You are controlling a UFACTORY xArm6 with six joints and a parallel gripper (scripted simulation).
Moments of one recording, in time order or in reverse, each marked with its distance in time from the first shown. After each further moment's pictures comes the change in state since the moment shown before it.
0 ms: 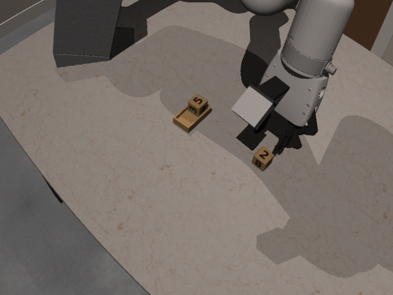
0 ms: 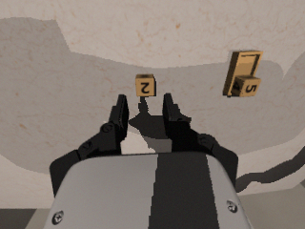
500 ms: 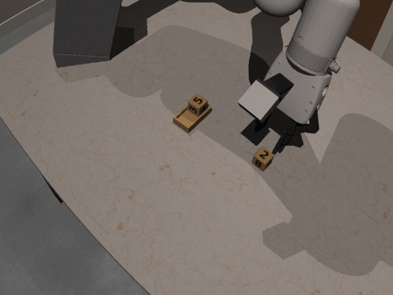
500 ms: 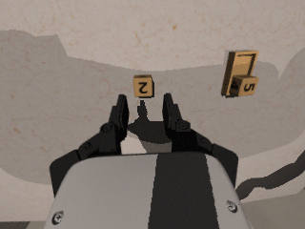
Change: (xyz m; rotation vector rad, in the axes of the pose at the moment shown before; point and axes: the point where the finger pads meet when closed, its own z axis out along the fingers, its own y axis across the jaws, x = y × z) arm -0.006 0.002 0.001 -0.017 0.065 -0.002
